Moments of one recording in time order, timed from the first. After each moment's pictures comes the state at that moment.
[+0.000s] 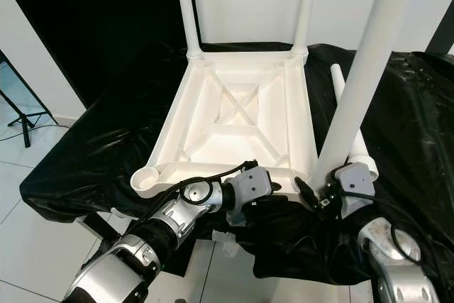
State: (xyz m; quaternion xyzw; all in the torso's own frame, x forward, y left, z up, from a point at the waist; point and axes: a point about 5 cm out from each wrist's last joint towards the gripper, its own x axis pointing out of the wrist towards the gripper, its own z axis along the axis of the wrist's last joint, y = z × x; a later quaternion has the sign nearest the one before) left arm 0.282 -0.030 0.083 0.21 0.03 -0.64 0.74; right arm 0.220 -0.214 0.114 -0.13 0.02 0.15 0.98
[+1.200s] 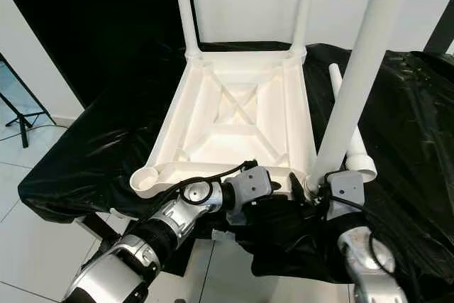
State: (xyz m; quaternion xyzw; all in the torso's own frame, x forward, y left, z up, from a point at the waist) left arm 0.280 -0.035 0.084 0.21 0.03 -0.64 0.74; right arm 0.226 -0.215 0.116 -0.14 -0.02 0.13 0.98
